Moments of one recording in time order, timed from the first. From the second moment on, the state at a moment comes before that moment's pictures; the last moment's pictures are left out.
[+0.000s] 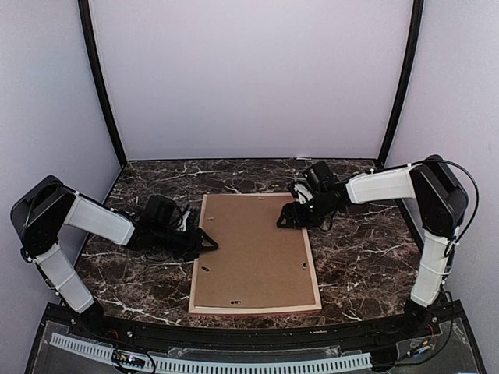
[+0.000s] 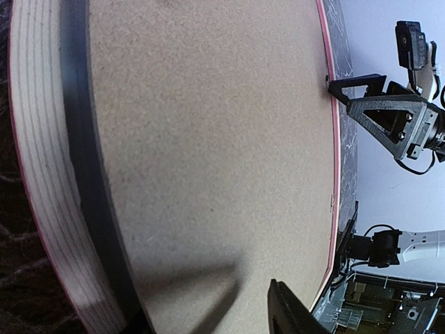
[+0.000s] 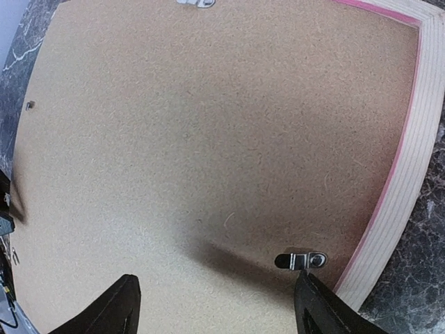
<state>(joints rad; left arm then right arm) -0.56 1.66 0.63 0.24 0.55 -0.82 0.60 1.89 1.19 -0.30 -0.32 0.35</state>
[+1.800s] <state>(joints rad) -0.57 1.59 0.64 0.15 0.50 -0.78 0.77 1.91 1.15 -0.11 -0.45 0.45</state>
